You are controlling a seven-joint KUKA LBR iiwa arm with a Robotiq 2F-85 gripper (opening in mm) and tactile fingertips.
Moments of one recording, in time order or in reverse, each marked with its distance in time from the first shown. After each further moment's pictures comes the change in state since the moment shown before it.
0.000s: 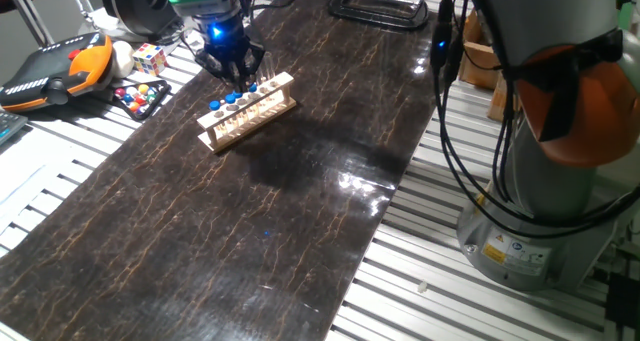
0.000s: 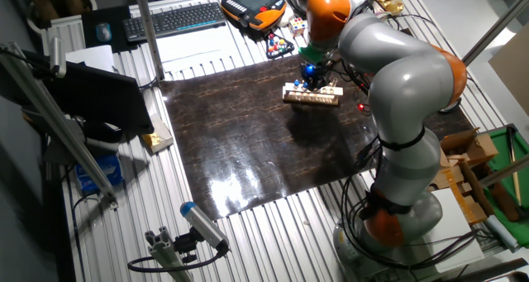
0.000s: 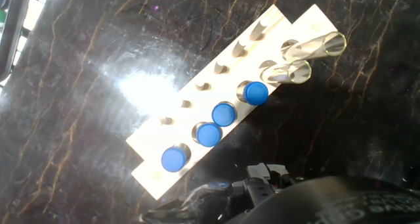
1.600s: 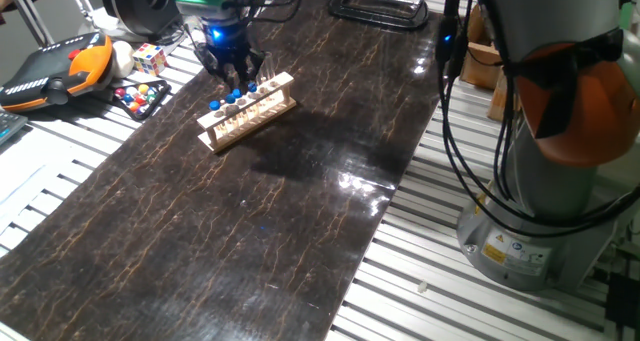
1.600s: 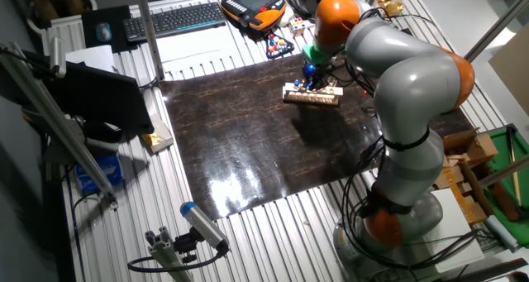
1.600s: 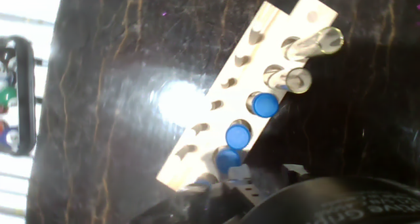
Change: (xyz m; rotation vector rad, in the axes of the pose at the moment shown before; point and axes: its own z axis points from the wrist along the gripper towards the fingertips) arm -0.015 0.014 0.013 -0.108 0.029 0.292
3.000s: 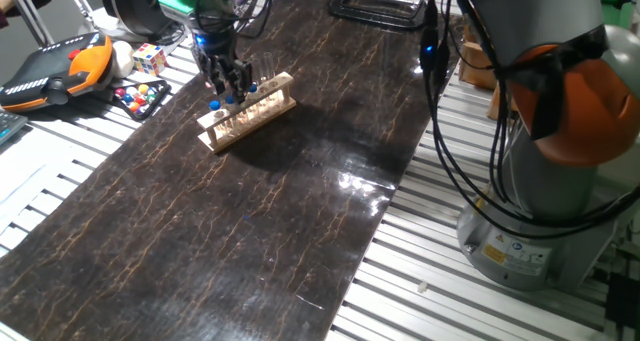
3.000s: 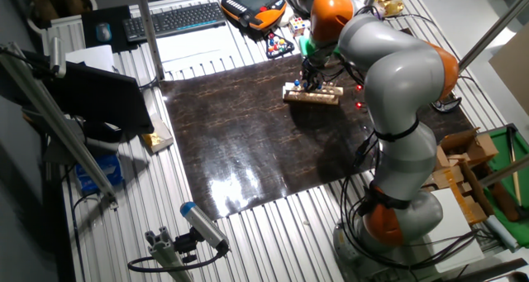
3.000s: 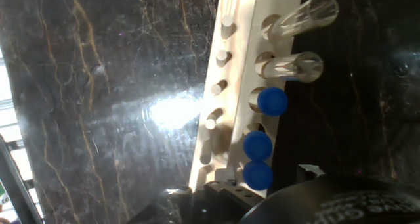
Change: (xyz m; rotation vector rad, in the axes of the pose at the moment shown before) arm -0.004 0.023 0.035 0.042 0.022 0.347
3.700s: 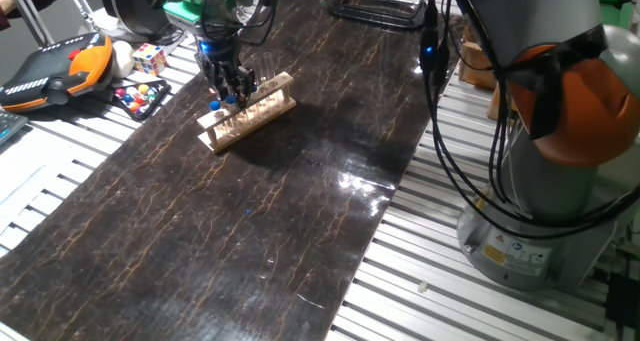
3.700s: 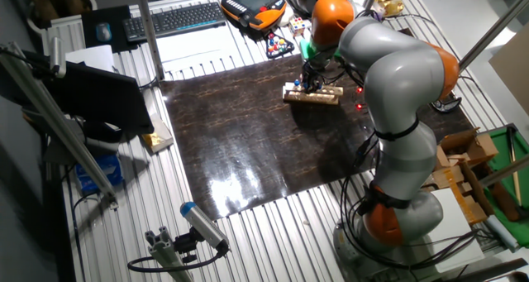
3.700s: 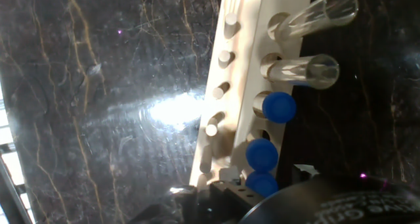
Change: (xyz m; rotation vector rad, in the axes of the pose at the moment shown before) arm -0.003 -0.002 0.010 -0.003 0.017 -0.012
